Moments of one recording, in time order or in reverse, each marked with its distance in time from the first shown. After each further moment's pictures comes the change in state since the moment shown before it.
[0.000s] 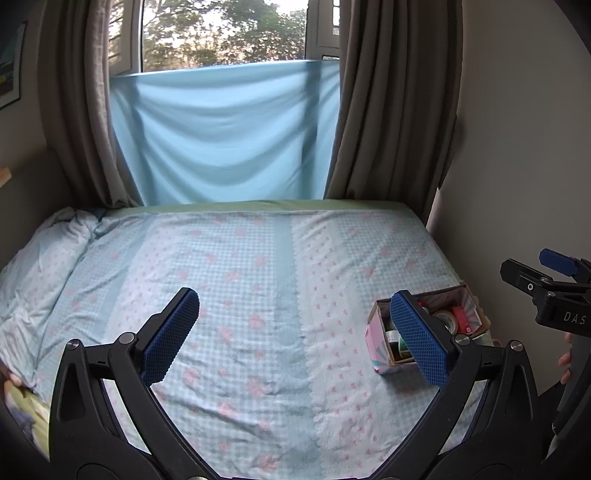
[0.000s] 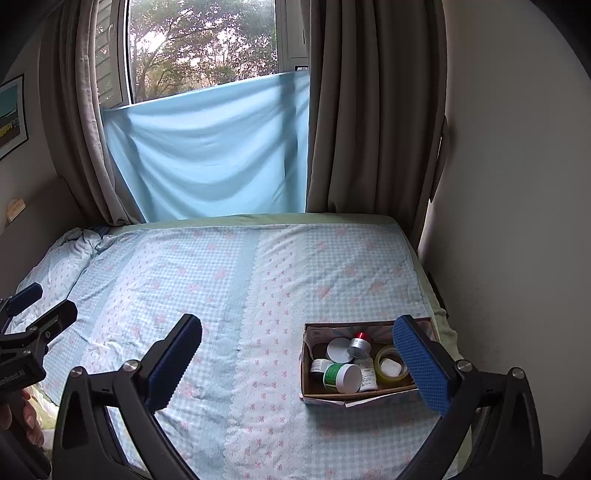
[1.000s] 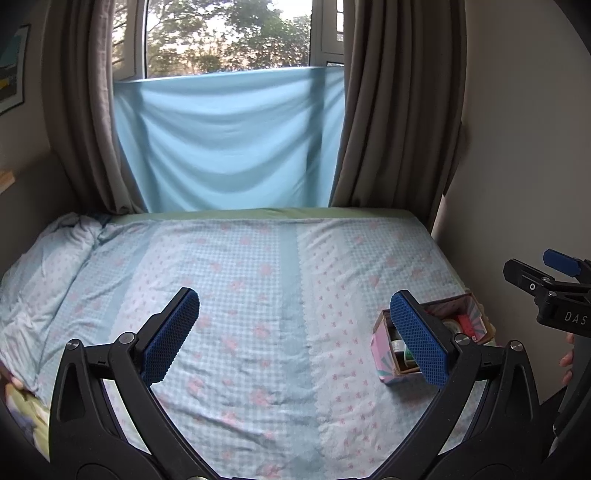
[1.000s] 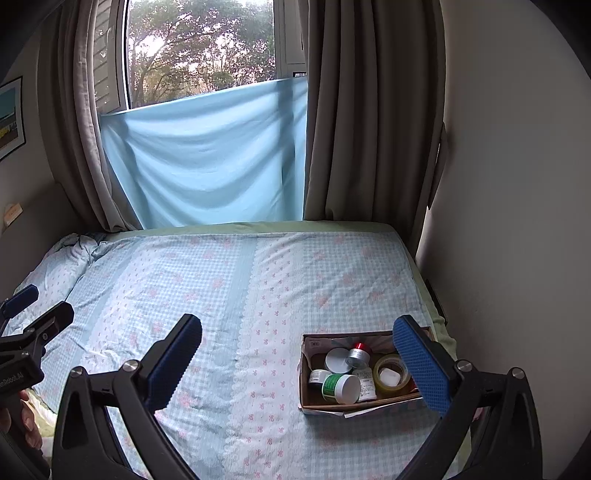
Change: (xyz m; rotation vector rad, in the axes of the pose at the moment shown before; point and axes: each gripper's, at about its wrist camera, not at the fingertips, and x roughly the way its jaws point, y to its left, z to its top) left arm 0.003 0.003 0.008 -0.005 -0.032 0.024; right arm 0.009 0.002 0.012 0.008 -0.023 -0.018
